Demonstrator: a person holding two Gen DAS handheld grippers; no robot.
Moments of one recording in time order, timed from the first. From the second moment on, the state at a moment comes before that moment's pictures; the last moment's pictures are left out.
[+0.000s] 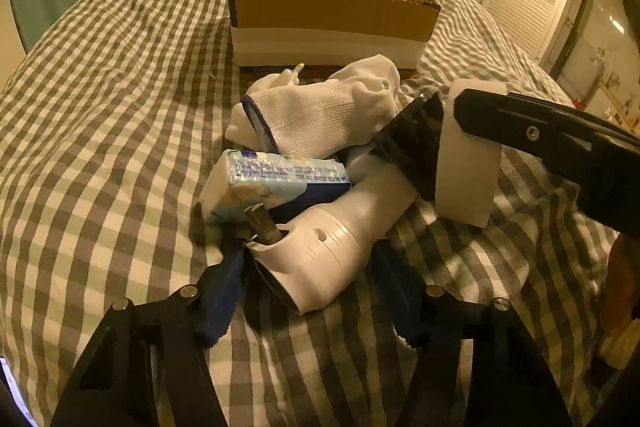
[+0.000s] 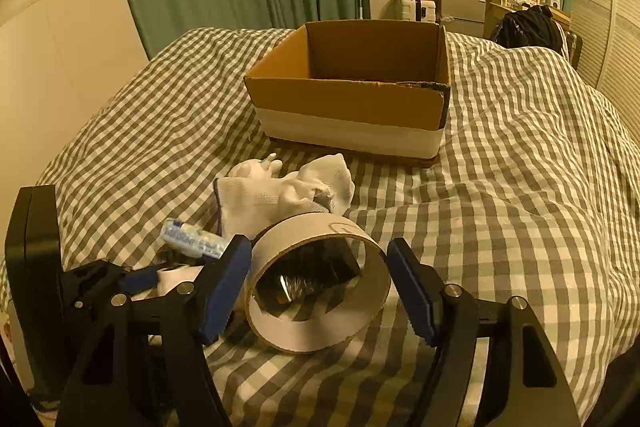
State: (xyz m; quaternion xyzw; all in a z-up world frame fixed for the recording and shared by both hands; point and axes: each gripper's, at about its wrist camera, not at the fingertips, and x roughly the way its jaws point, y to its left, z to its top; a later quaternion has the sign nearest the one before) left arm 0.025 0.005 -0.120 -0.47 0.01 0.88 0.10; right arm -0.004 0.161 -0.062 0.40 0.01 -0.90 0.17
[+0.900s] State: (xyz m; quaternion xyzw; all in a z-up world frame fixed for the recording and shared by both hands) left arm 0.046 -0.031 -0.057 -0.39 0.00 0.92 0.05; right arm 0.021 0.157 -0.045 0.38 0.04 -0.91 0.18
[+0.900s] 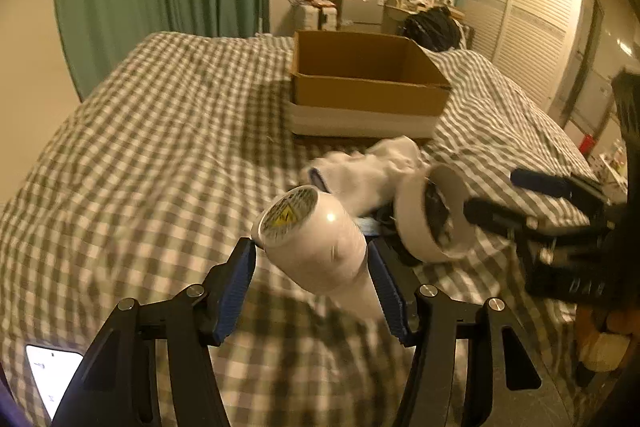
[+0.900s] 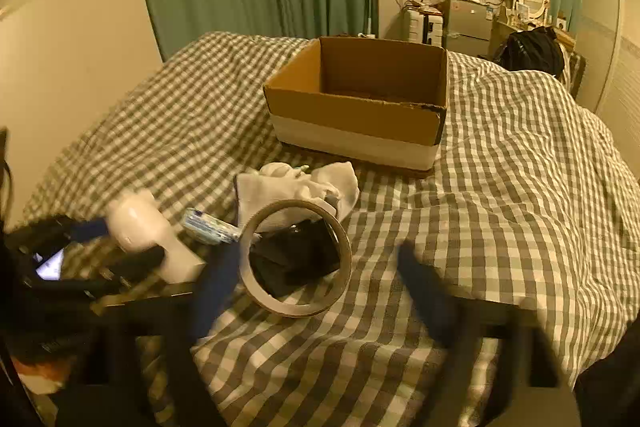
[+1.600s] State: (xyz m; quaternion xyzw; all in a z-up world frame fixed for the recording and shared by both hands) left arm 0.026 -0.041 -0.087 -0.43 -0.02 0.90 0.06; right arm -0.004 0.138 -0.093 0.45 0.05 -0.87 0.21
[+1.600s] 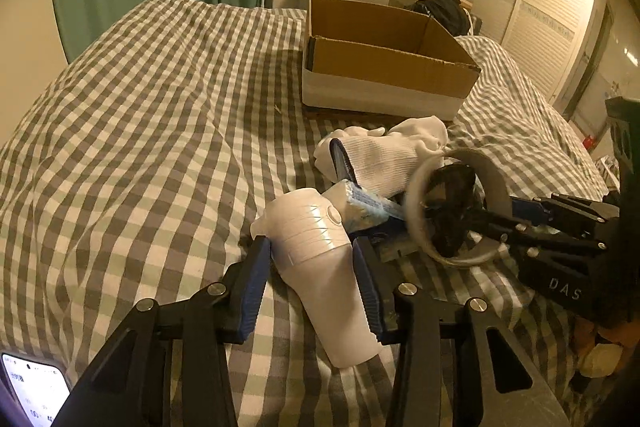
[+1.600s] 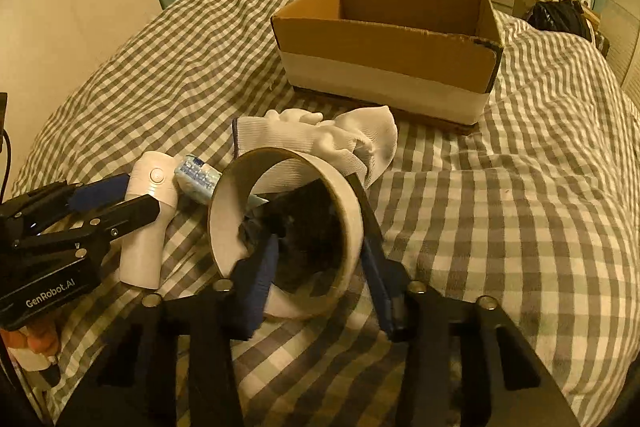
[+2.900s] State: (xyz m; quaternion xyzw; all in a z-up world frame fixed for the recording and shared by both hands) left arm -0.164 0.014 0.066 -0.29 0.01 0.95 0.11; right arm -0.141 0.170 0.080 0.27 0.08 -0.95 0.15
